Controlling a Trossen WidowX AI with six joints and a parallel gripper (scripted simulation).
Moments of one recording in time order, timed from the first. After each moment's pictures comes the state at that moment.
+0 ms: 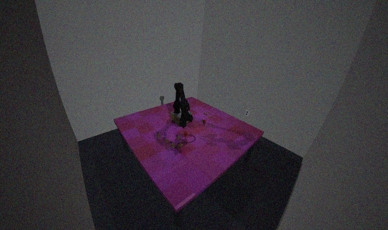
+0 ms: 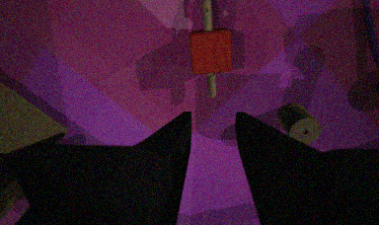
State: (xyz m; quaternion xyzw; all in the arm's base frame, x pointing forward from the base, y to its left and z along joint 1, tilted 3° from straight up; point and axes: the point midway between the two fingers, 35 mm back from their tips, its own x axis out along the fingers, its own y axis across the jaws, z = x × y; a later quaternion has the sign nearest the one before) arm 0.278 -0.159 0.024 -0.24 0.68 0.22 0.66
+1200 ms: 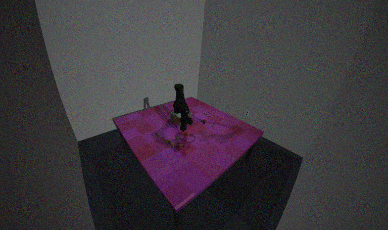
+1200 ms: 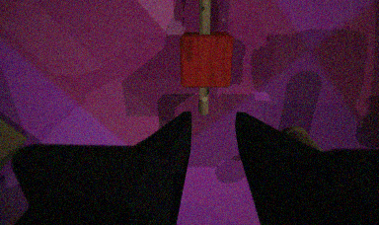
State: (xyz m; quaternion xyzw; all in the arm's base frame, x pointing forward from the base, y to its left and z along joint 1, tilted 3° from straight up) arm 0.280 -0.165 -0.011 -0.27 0.67 0.24 0.65
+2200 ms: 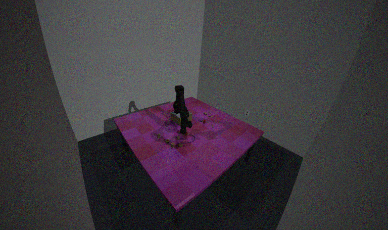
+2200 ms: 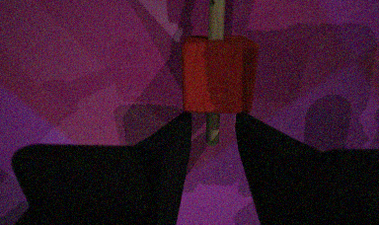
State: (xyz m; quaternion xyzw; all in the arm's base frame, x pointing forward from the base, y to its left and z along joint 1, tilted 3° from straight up) arm 0.275 -0.165 -0.051 -0.27 0.67 0.25 0.65
